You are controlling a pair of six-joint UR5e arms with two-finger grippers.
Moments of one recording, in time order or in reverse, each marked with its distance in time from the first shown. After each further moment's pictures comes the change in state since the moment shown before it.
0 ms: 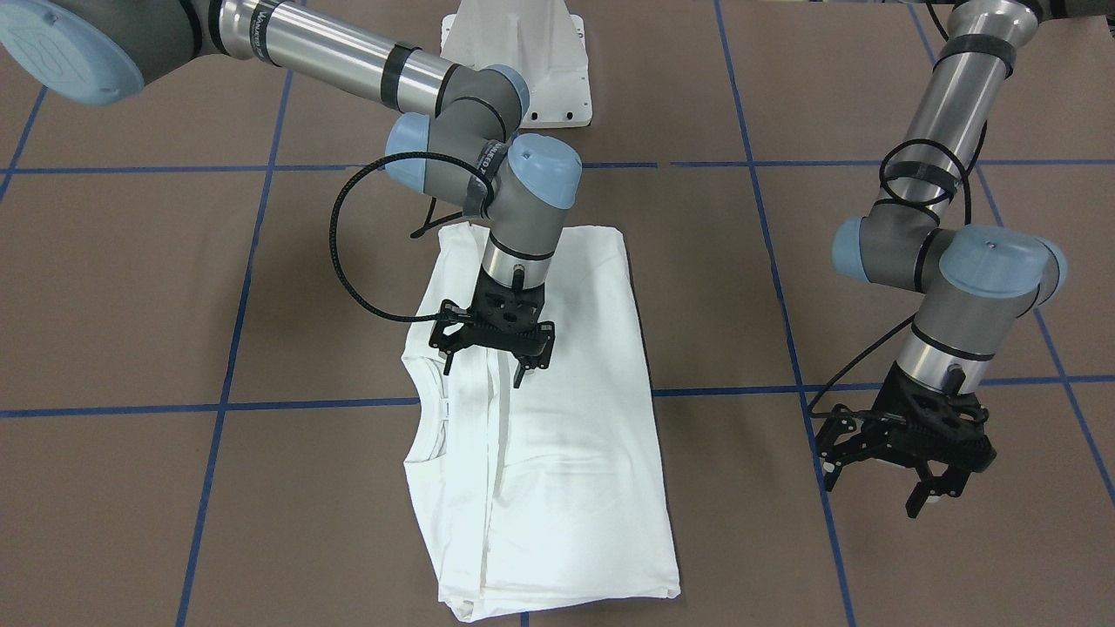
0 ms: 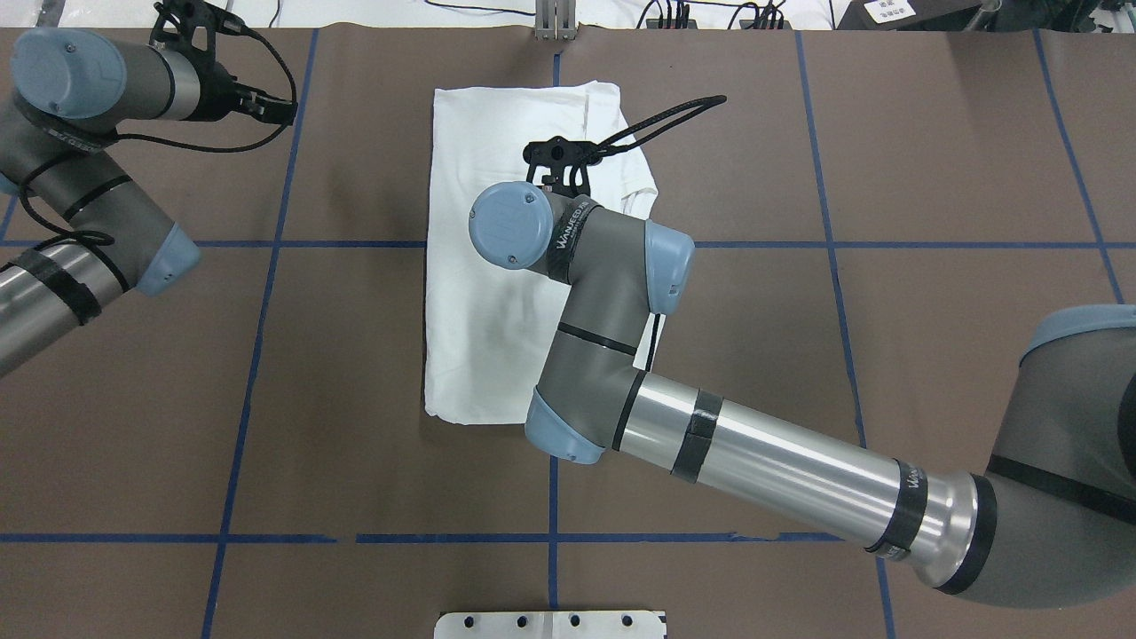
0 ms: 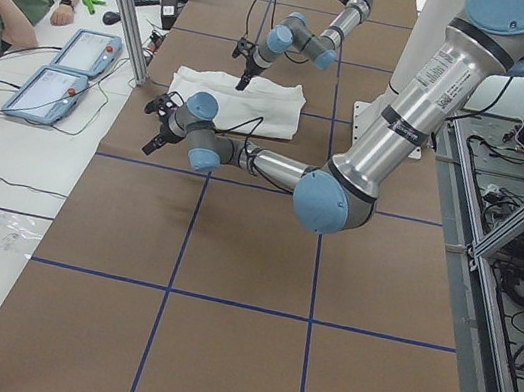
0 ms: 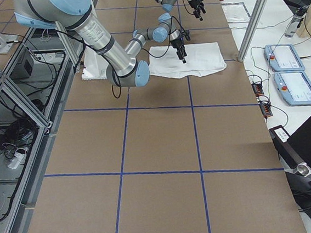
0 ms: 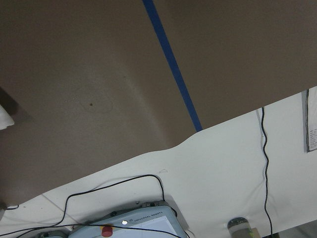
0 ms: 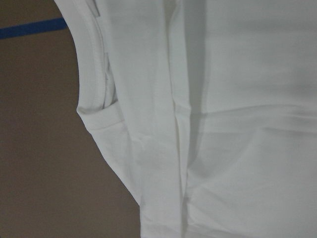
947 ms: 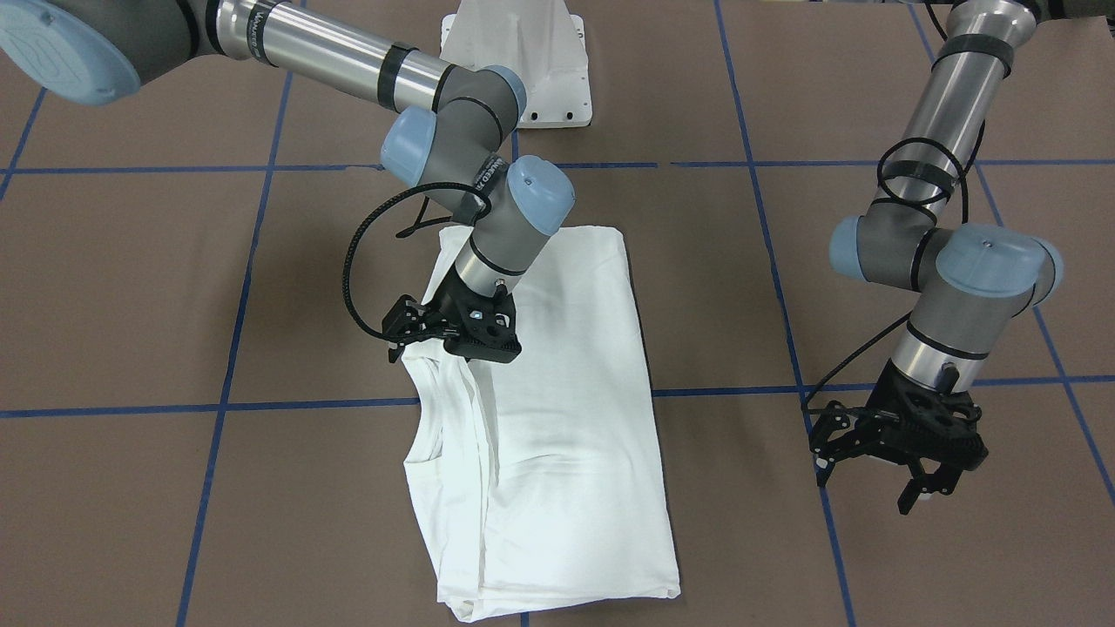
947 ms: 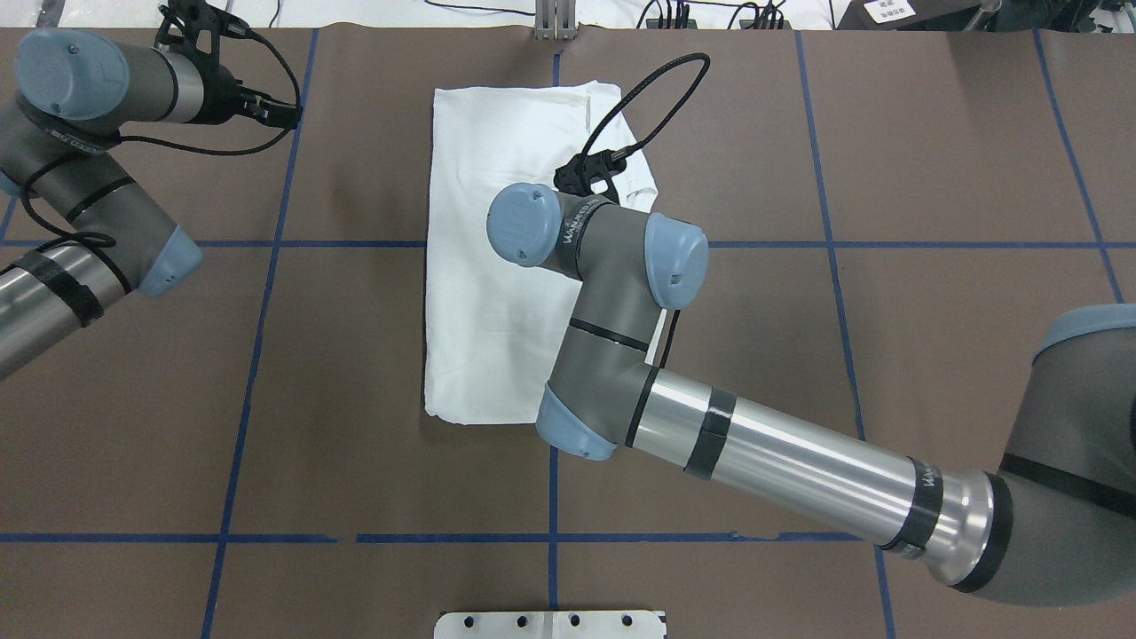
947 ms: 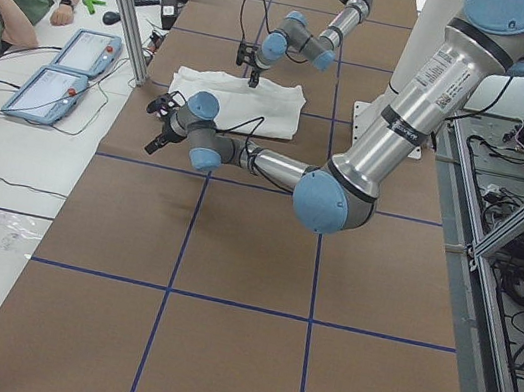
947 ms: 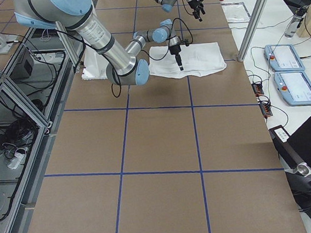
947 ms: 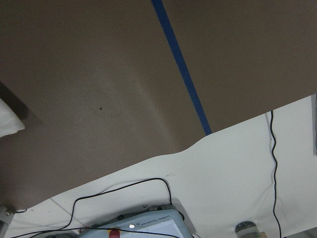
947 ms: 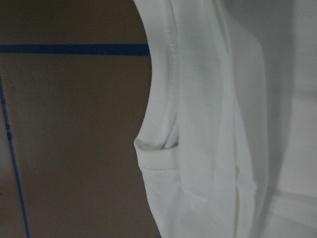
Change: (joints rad) left arm 0.005 0.000 -0.005 0.000 -0.014 0.000; right arm 0.022 -0.053 0.081 -0.296 0.011 -0.252
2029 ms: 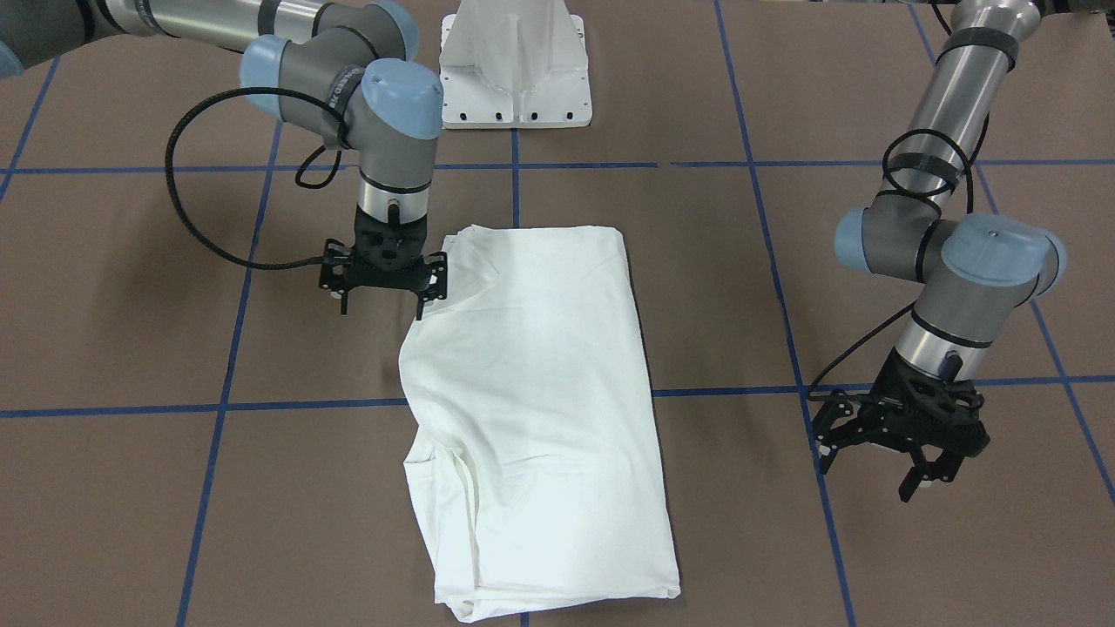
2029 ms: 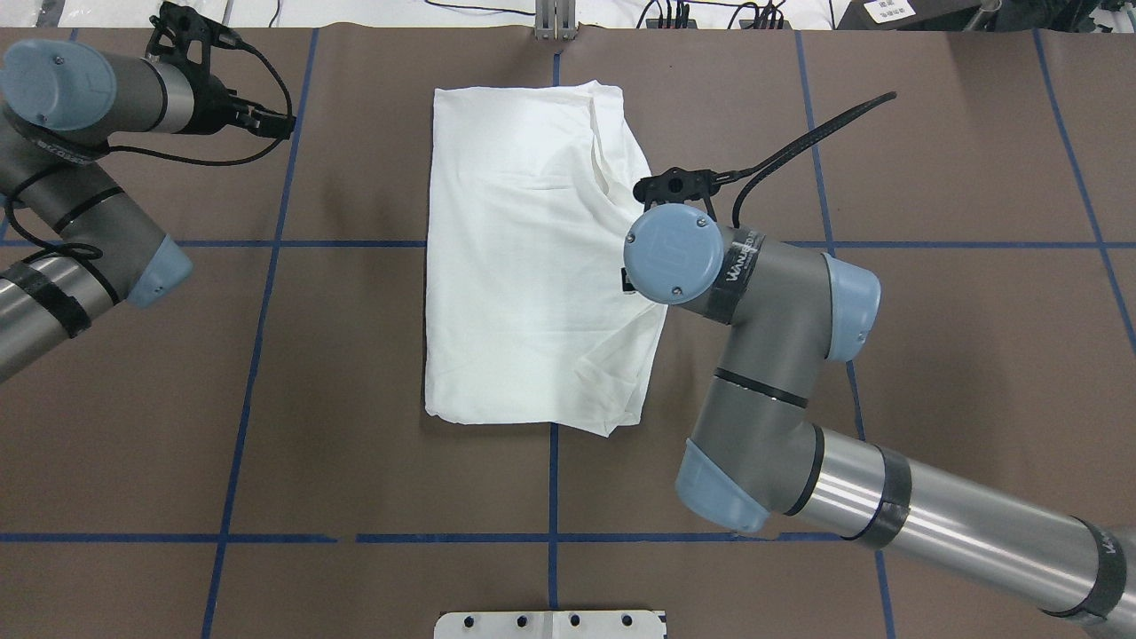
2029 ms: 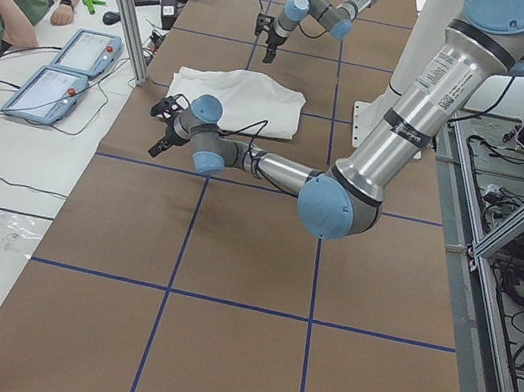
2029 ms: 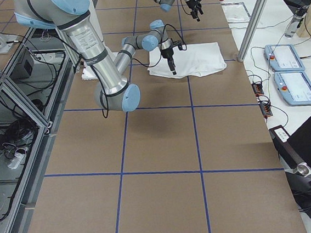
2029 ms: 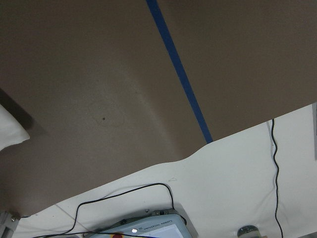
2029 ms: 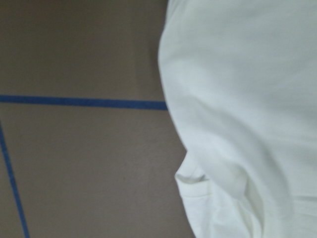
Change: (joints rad) left arm 0.002 0.037 -0.036 0.000 -0.013 0.000; right arm -0.036 -0.259 0.405 0.158 0.104 0.184
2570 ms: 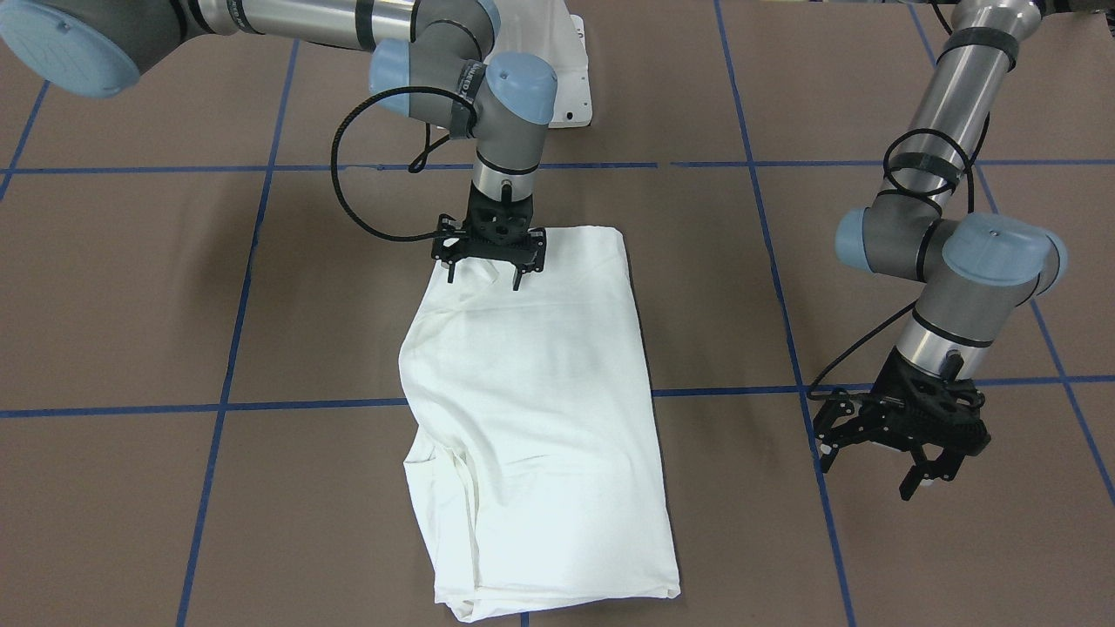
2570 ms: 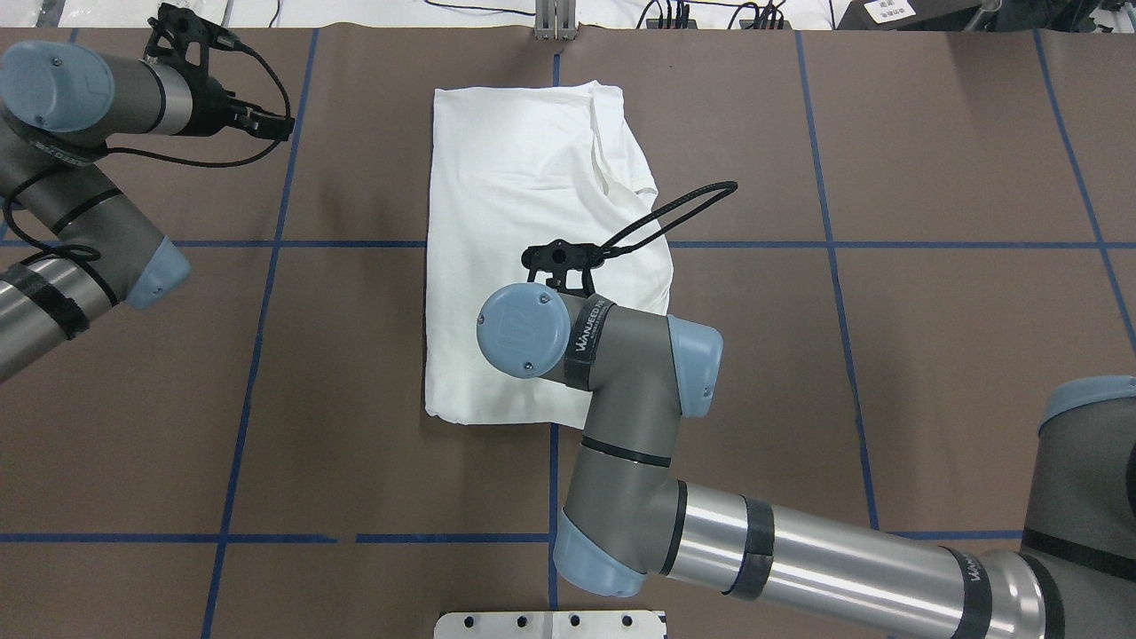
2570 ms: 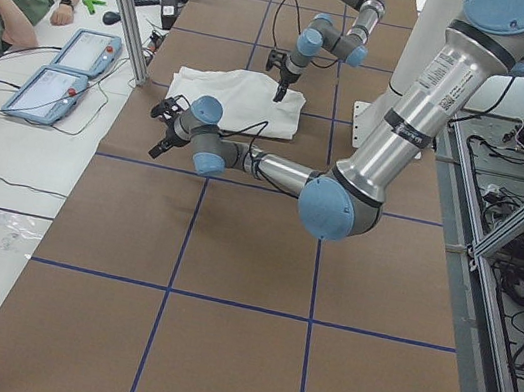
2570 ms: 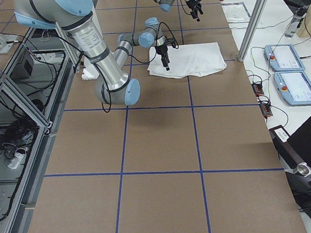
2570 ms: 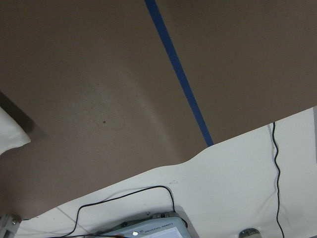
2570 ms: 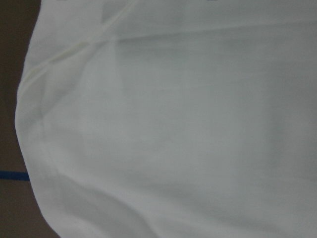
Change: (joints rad) left arm 0.000 0.004 -0.002 0.000 -0.001 -0.001; right arm -0.118 0.176 -0.194 -0.001 -0.011 0.096
